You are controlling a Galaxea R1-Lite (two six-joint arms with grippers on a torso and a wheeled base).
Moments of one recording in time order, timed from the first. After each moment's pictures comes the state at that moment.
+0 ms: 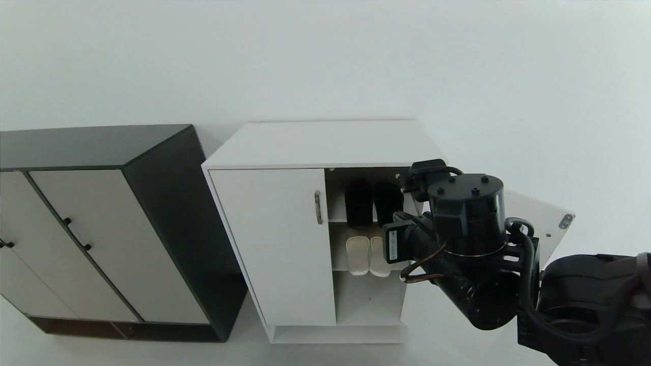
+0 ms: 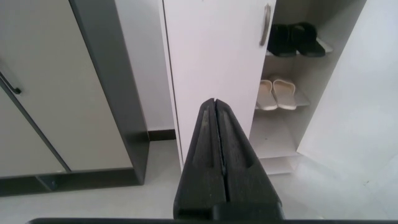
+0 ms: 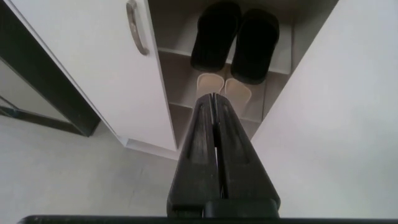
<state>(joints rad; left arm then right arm) 0.00 0.00 0.00 0.00 -0.04 0.02 0.91 1.79 -0.98 -0.57 -0.65 0.17</state>
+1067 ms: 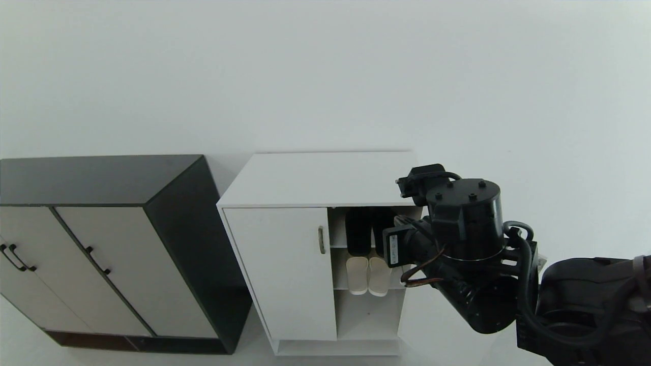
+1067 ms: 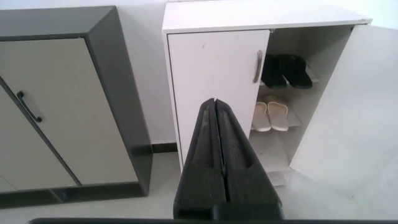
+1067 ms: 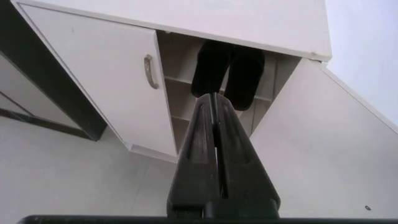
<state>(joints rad) -0.01 0.00 0.00 0.00 -0.04 0.02 0.91 1.80 -0.96 -0.57 -0.66 0.16</state>
